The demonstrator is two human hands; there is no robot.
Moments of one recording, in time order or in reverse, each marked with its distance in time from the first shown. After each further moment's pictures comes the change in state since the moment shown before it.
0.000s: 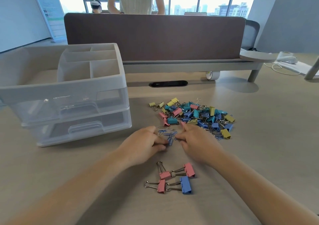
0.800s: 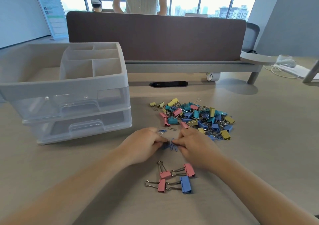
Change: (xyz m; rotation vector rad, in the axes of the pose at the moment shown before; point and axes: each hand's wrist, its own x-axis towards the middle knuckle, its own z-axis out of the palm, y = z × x) left_hand 0.001 -0.008 0.004 -0.007 -0.005 0.058; right_hand -0.010 -0.006 0.002 -0.023 0.061 -0.130
